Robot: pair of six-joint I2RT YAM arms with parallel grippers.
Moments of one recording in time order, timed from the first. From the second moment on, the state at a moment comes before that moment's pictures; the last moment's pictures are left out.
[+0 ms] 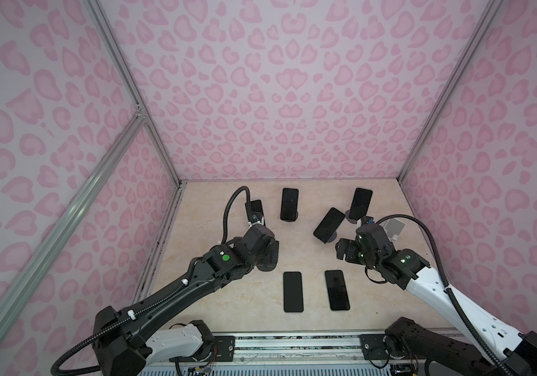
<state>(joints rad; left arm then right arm) -0.81 1.20 1.02 -0.72 -0.38 -0.55 0.56 1.04 0.85 -0.69 0.21 0.66</state>
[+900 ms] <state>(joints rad) -0.67 1.59 1.02 -0.53 -0.21 -0.53 0.42 1.23 0.92 -0.61 0.22 0.56</state>
